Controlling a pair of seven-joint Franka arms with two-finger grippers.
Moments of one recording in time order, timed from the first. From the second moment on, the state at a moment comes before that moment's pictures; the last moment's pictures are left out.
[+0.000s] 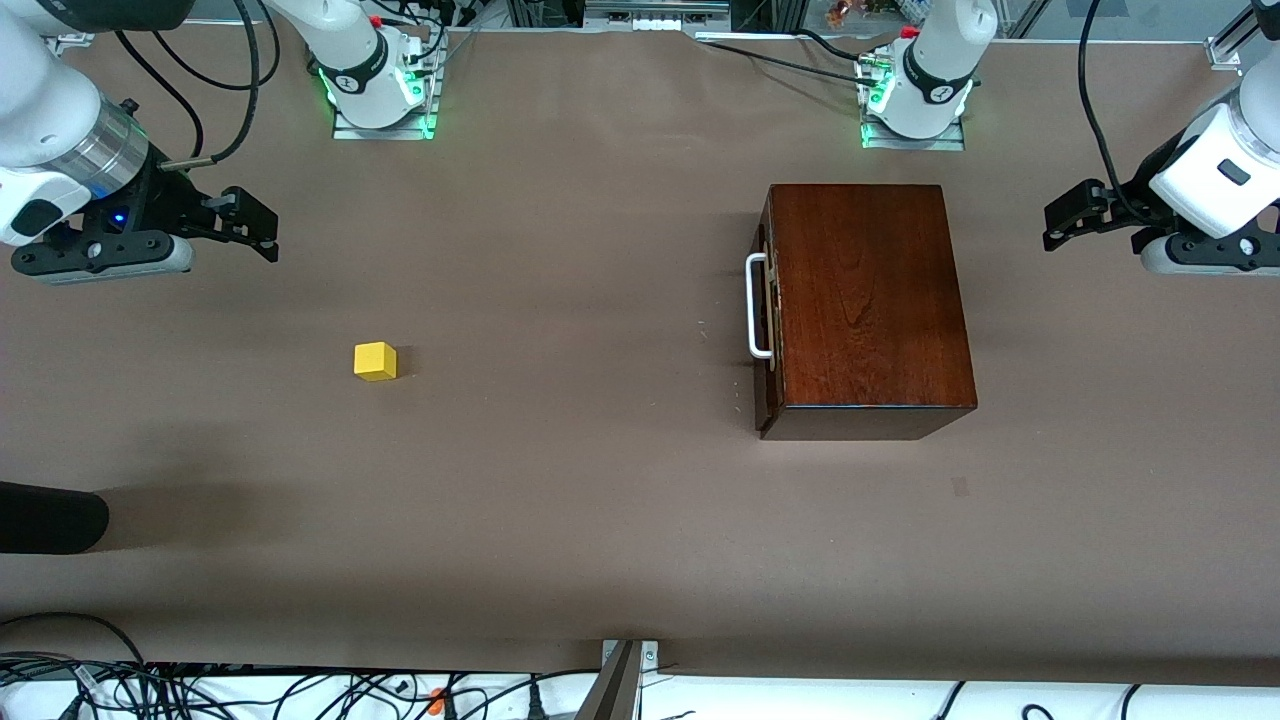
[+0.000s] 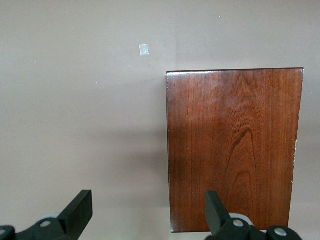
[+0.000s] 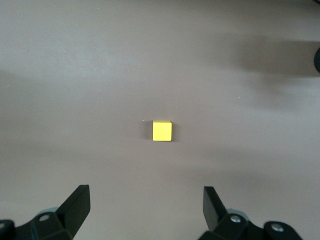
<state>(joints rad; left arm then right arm) -0.16 0.02 0.08 -1.56 -0.01 1.51 -0.07 0.17 0.01 -0.01 -1.65 0.00 1.68 0.03</state>
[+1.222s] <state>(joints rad) -0.19 0.10 -0.35 -1.53 -0.01 1.52 -0.55 0.18 0.03 0.00 -1.62 -0.05 1.68 0.03</state>
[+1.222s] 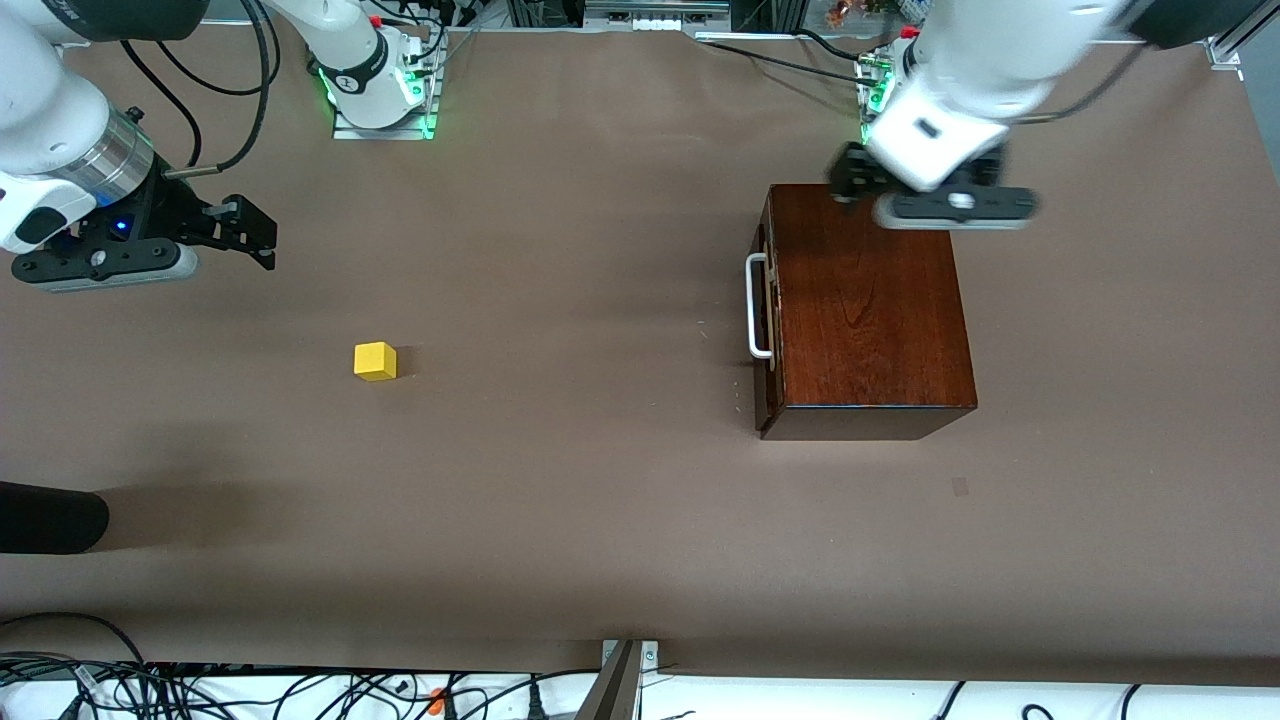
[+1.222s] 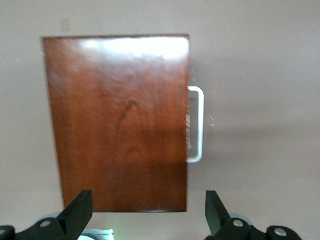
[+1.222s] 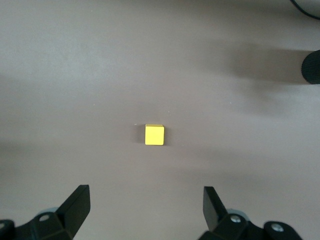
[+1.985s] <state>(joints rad) -0.40 0.35 -0.43 -1.46 0.23 1.59 -0.89 0.18 0.03 0.00 -1.62 -0.05 1.68 0.03</state>
